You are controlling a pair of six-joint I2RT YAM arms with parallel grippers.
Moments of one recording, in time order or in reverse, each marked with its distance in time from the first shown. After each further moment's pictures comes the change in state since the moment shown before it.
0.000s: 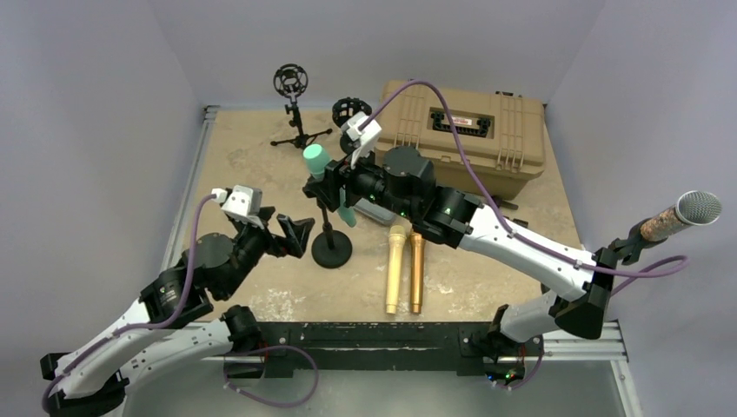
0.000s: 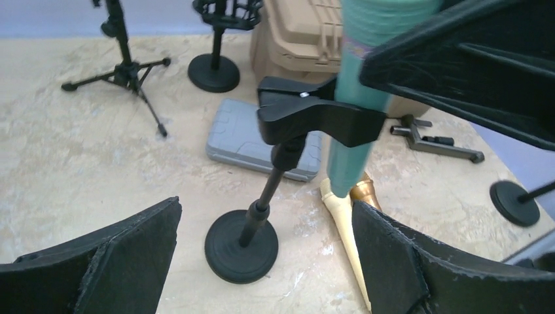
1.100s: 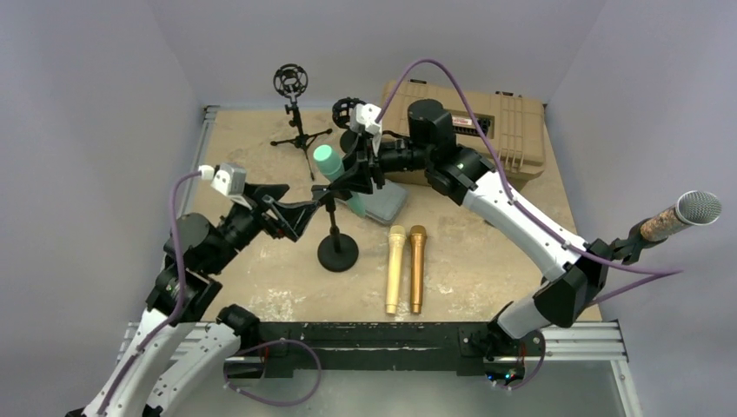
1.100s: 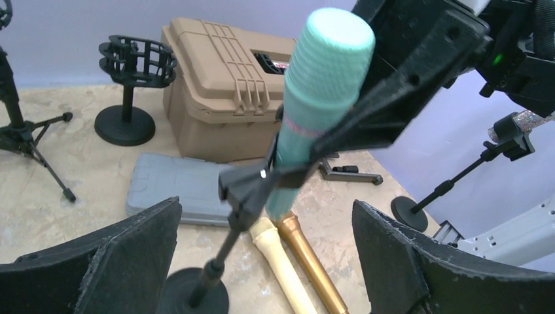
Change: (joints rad) left arm 0.433 0.006 -0.029 0.227 0.610 -0.109; right arm -0.325 0.073 0.061 -0.093 -0.819 -0.354
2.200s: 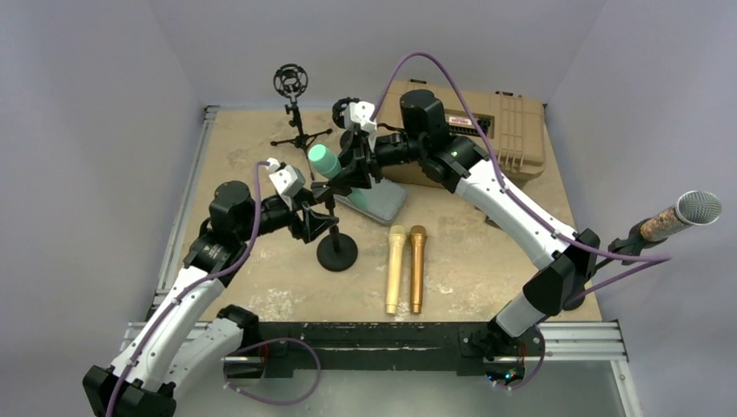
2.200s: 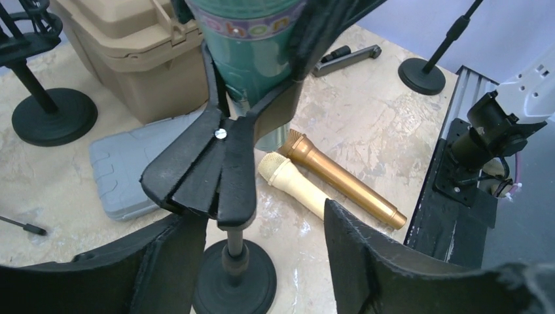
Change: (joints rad) left arm 0.177 0.283 -0.082 0.145 0.571 0.369; right arm -0.010 0.116 0.156 -0.147 -0.132 -0.170
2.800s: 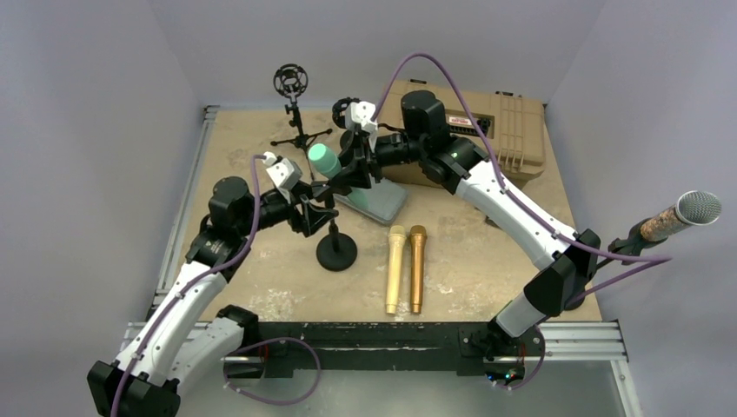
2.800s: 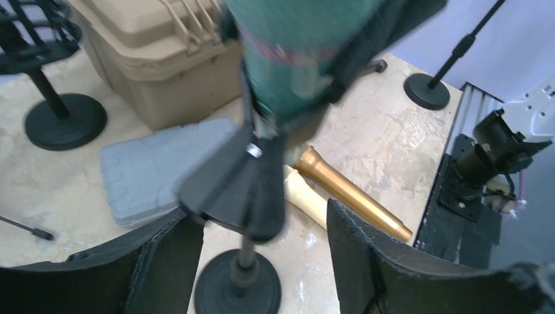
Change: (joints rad) left arm 0.043 0.052 0.001 0.059 0.021 -0.037; right arm 0.000 -0.008 -0.020 0.040 0.011 0.005
